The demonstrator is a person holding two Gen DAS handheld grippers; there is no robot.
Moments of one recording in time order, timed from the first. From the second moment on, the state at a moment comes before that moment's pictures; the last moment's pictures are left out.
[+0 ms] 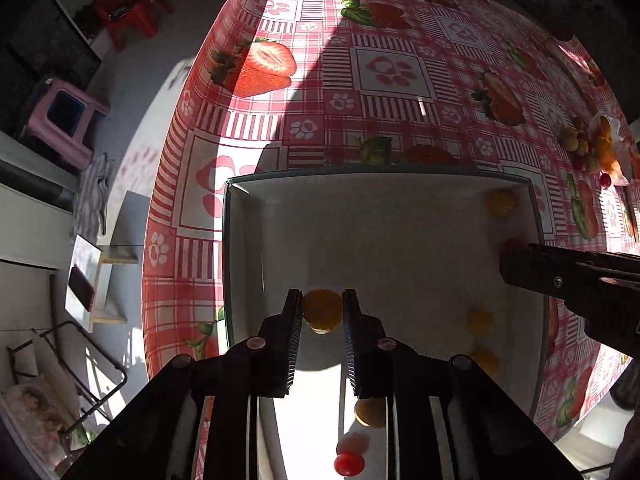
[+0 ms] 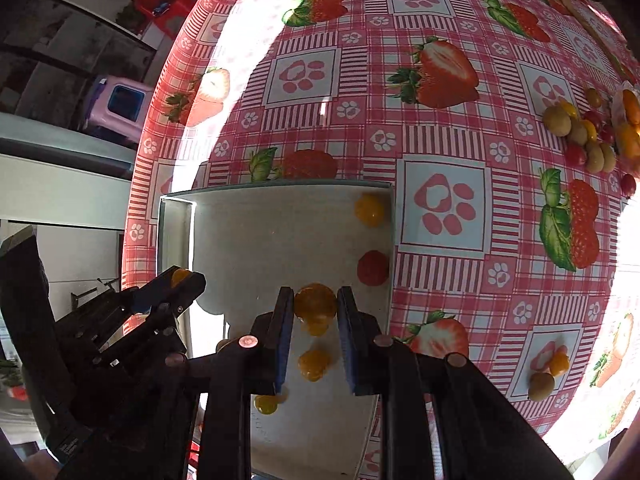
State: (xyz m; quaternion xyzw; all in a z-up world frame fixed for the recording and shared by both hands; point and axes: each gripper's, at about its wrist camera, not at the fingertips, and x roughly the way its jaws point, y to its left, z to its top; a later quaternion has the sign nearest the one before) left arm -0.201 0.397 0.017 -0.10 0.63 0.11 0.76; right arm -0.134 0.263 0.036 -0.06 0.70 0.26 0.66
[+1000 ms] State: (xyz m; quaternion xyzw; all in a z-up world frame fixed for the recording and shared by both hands) left arm -0.188 0.342 0.047 -0.04 0.62 0.05 0.78; right arm -0.123 0.203 0.061 0.01 0.69 0.19 0.70
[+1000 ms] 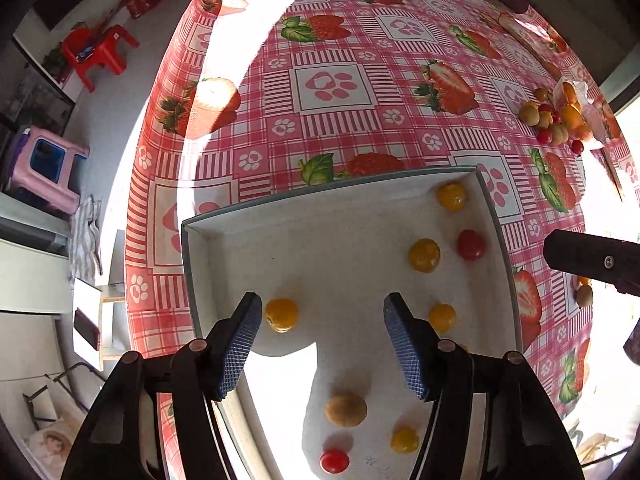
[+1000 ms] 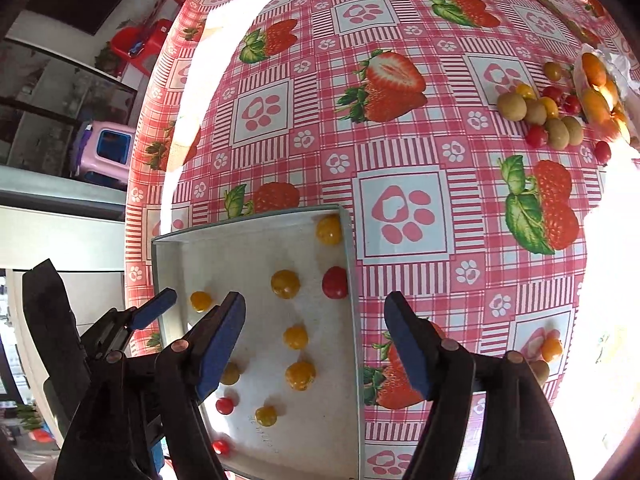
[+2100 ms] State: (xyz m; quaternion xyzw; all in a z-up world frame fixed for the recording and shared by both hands) left arm -0.029 0.173 0.030 -0.01 0.62 -0.01 0.78; right arm -0.113 0.016 0.009 0.10 0.73 0.05 0.67
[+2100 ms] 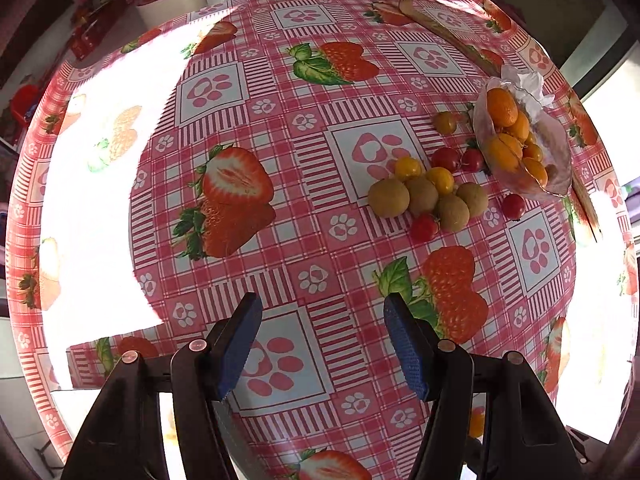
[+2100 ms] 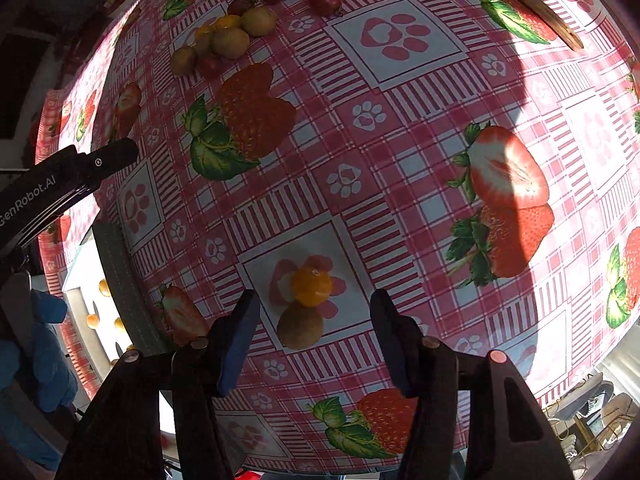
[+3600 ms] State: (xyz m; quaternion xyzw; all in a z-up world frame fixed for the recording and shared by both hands) left arm 0.042 0.127 0.009 0.04 0.58 -0.09 0.81; right arm -0.112 0.029 0.007 0.11 0.72 0.08 0.68
